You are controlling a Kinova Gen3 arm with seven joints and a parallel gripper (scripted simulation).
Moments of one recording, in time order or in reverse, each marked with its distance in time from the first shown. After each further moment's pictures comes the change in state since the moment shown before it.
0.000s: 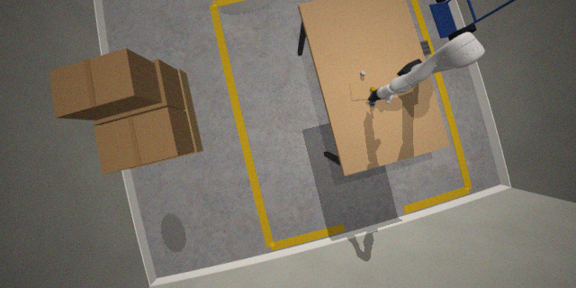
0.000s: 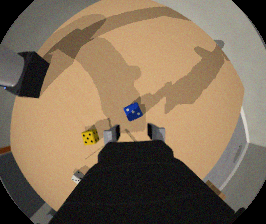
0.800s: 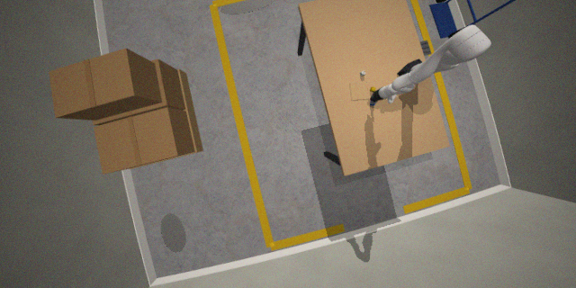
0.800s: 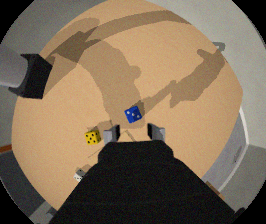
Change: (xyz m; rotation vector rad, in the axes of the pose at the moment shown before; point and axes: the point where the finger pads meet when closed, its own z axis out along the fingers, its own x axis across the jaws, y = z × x) arm 0.000 -0.005 -0.016 0.004 -0.002 -0.011
